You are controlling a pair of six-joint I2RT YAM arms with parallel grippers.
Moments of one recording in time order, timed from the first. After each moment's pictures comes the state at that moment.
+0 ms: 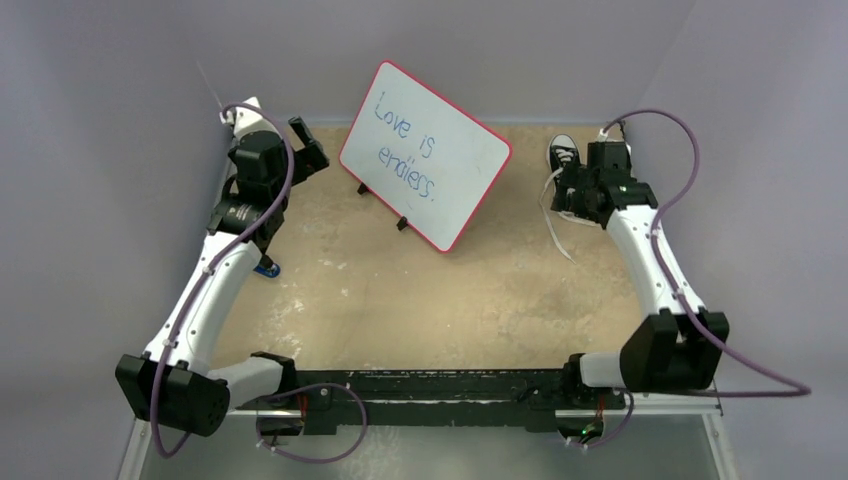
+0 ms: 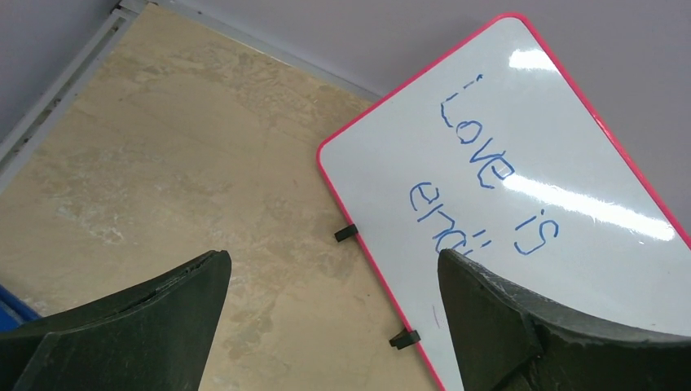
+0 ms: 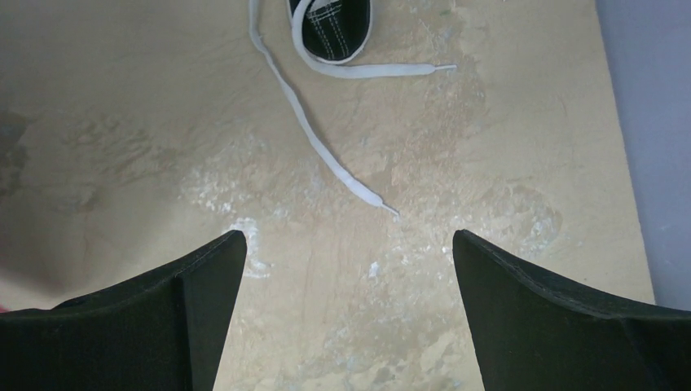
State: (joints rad) left arm -0.21 1.16 1.20 -0.34 -0.34 -0.49; right arm 0.03 1.31 1.21 -0.76 0.27 0.27
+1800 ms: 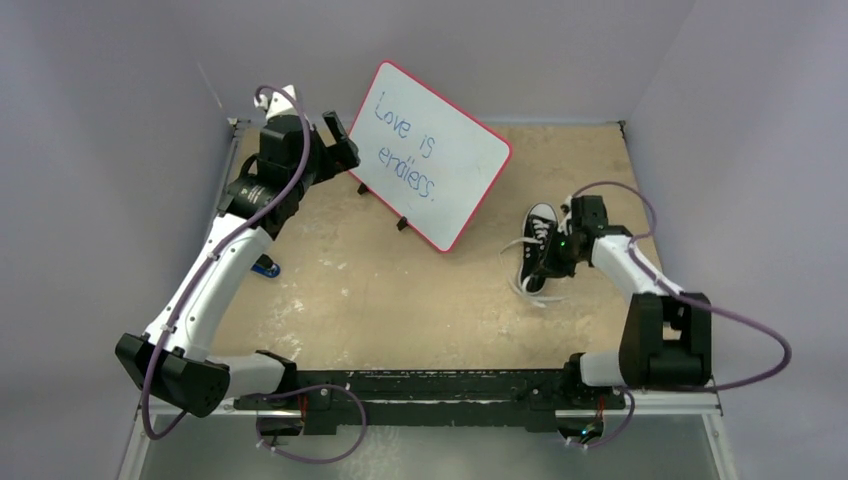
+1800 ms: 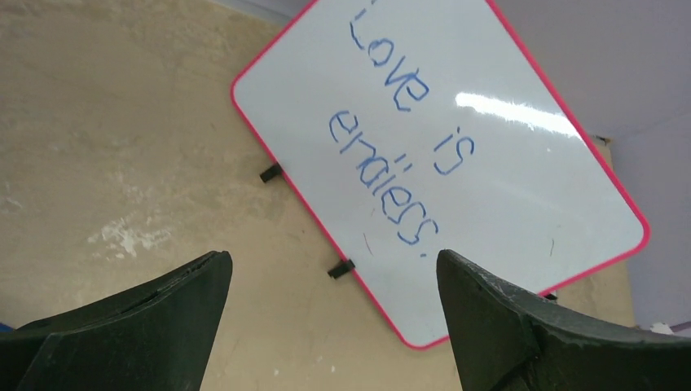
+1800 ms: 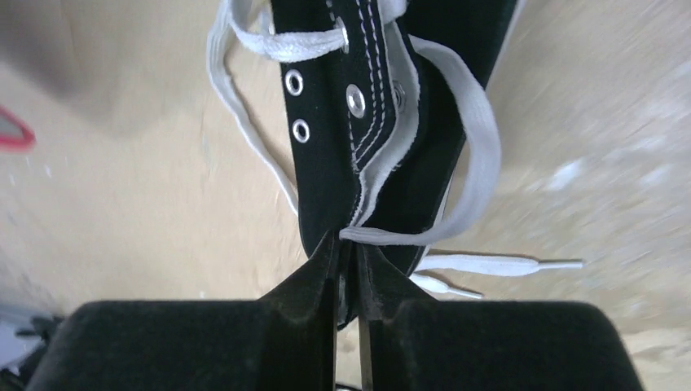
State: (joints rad) left arm -0.37 1.28 1.43 -0.55 -0.29 -0.55; right arm -0.04 1.43 0.85 -0.61 -0.24 0.36
